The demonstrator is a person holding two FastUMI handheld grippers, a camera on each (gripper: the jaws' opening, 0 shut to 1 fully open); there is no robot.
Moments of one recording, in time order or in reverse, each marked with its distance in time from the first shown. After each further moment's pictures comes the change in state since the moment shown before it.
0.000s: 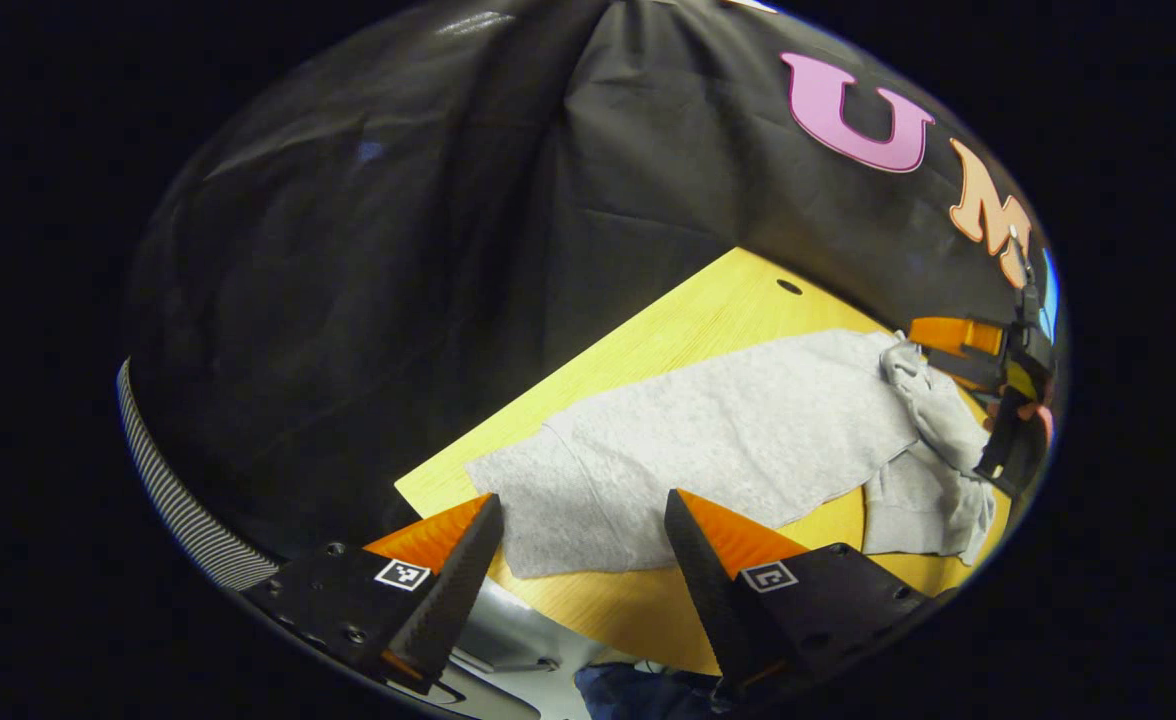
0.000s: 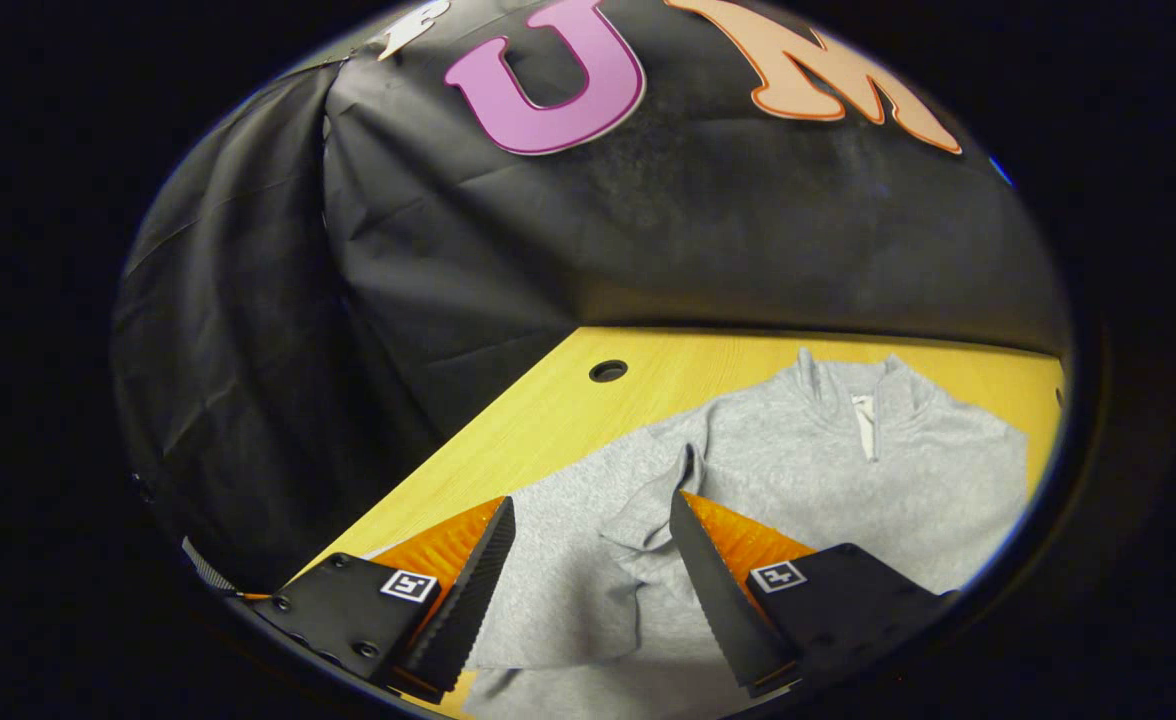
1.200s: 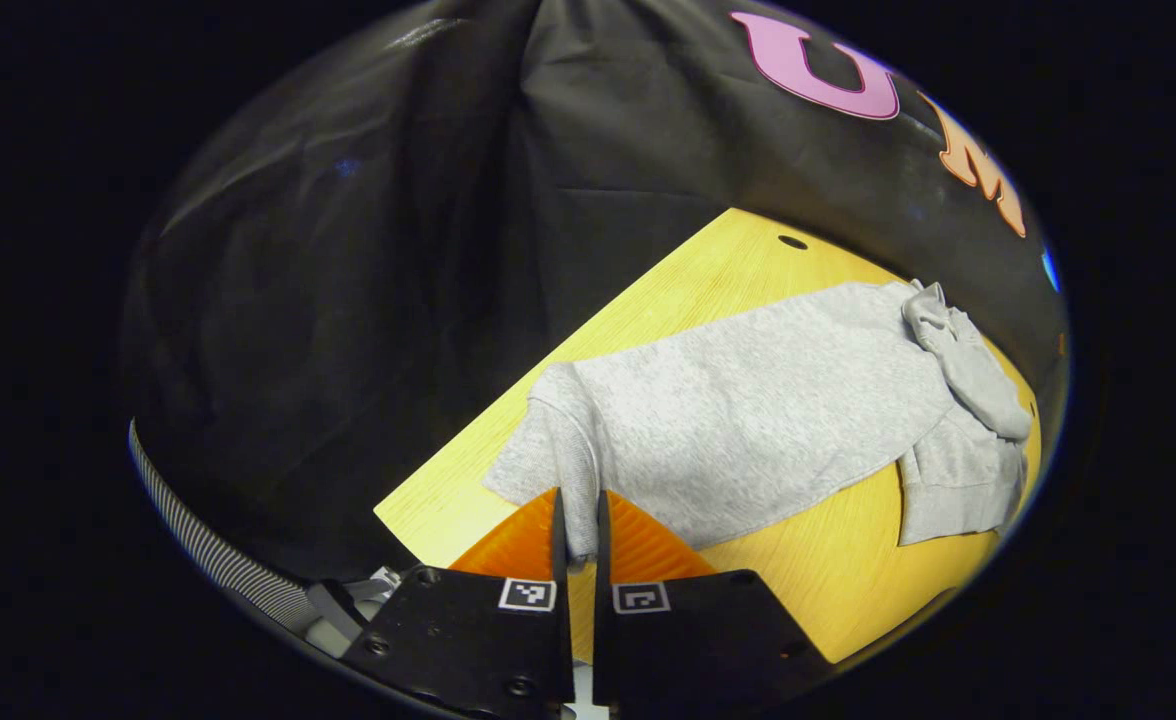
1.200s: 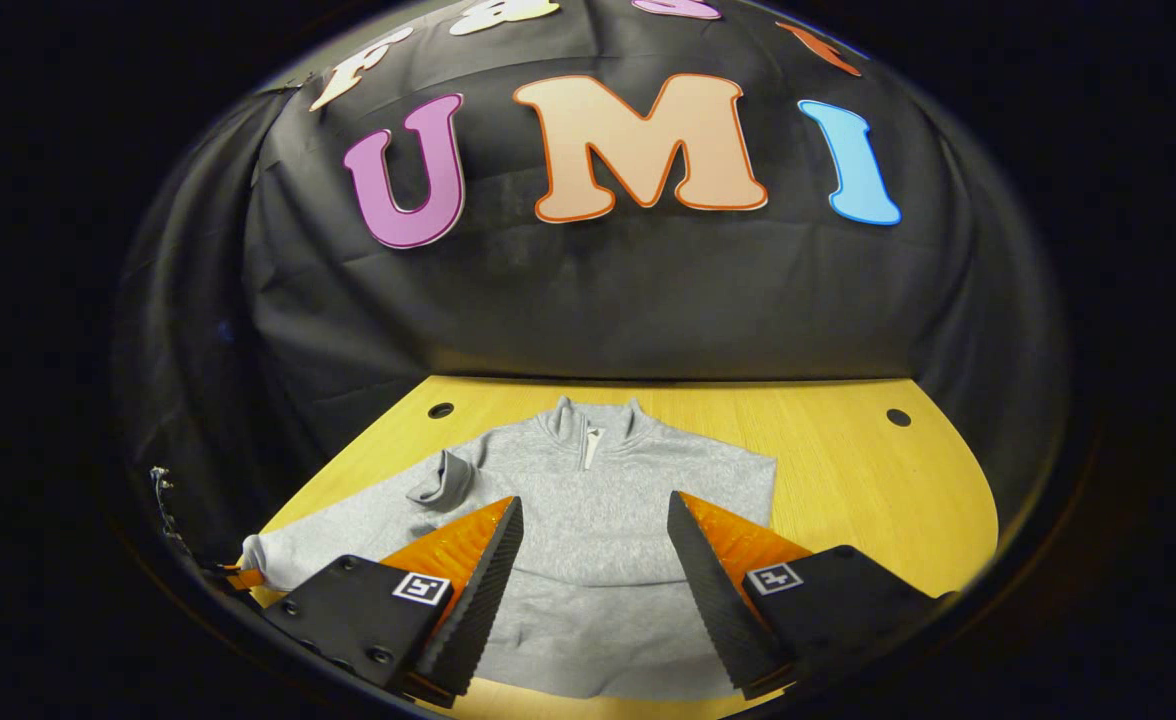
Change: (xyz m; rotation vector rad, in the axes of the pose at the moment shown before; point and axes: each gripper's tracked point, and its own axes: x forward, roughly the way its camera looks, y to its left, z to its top) left arm 0.012 -0.018 0.001 0.128 0.063 0.063; right arm -0.198 -0.168 0.036 0.037 -0.106 -0.366
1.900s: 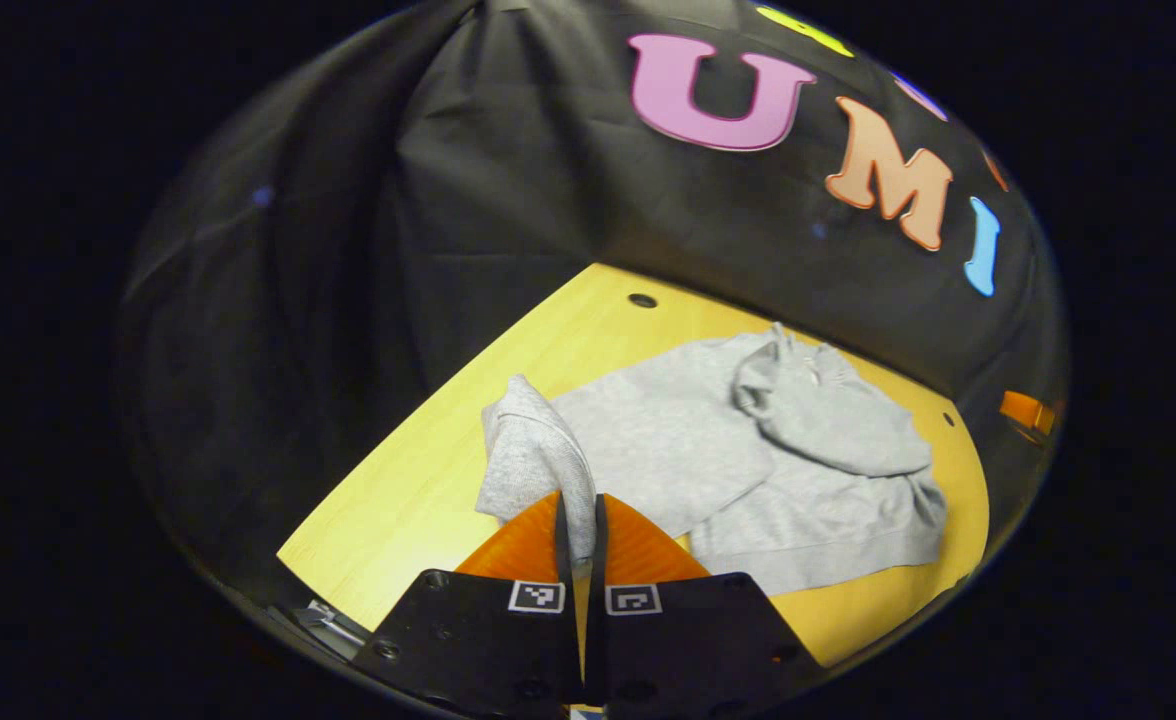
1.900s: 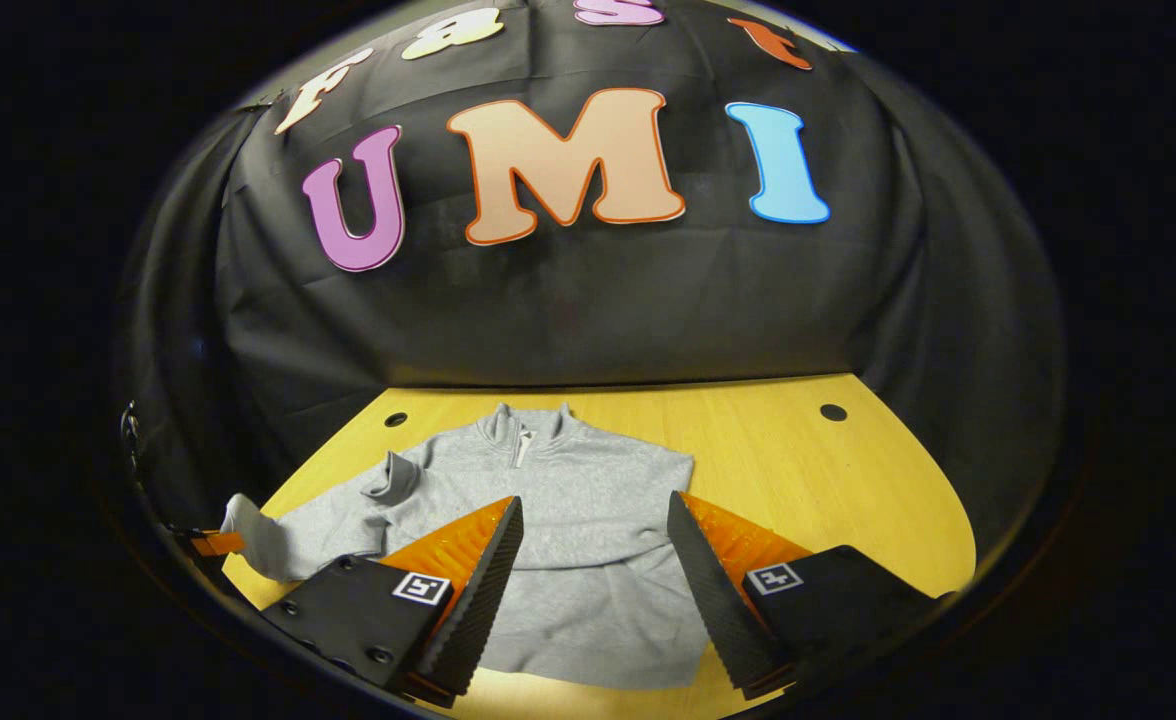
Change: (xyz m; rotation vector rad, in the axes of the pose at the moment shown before) left arm -0.060 -0.169 0.083 0.068 -0.147 -0.349; right arm -0.047 -0.086 -0.002 0.037 -0.026 -0.100
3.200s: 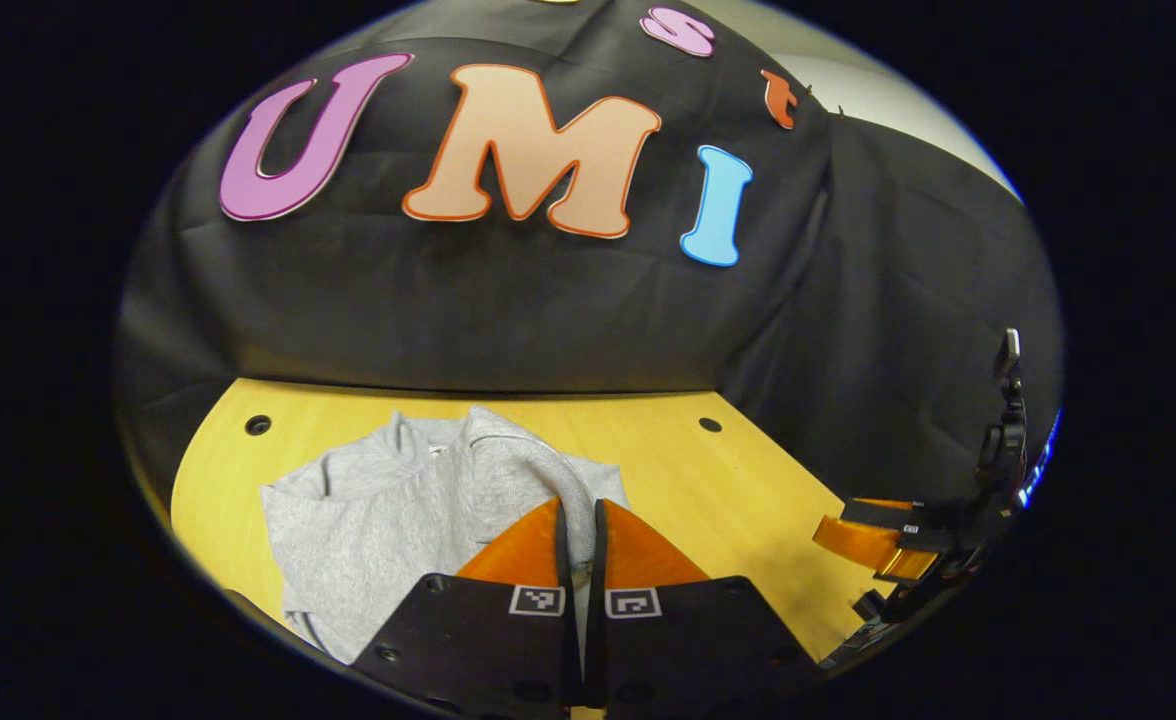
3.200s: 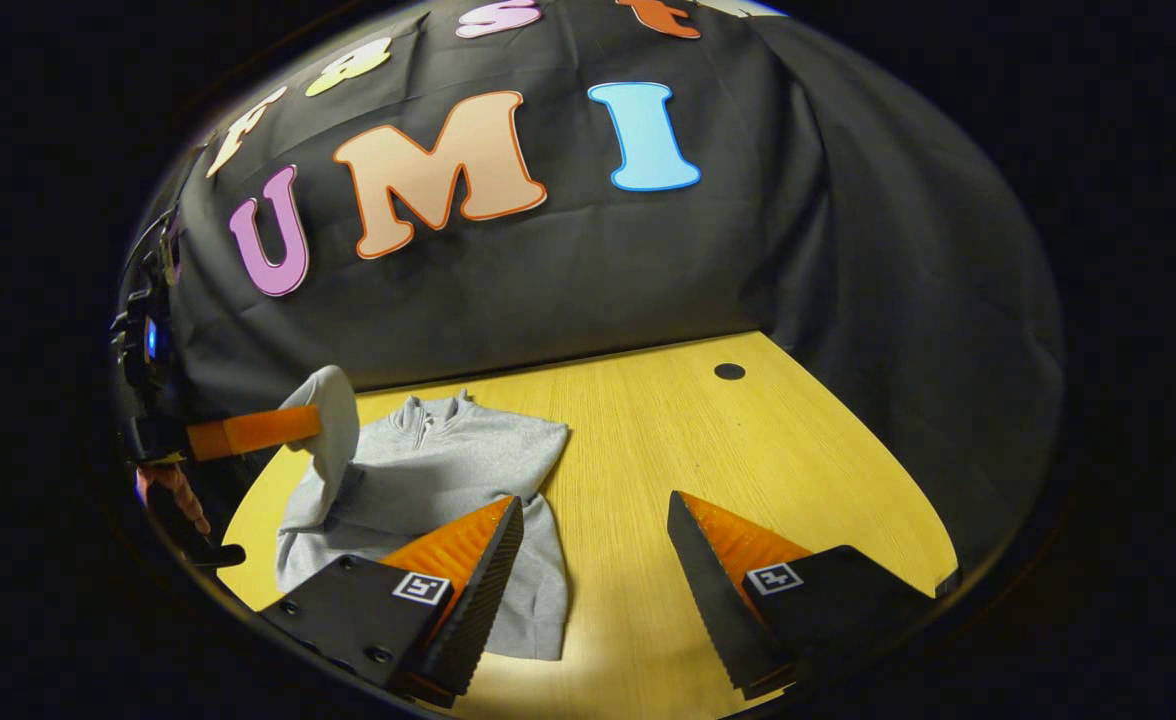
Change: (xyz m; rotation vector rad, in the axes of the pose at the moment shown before) left arm 0.024 -0.400 0.065 0.285 -0.081 -0.646; right arm -0.031 -0.143 -0.030 0.121 0.038 -0.116
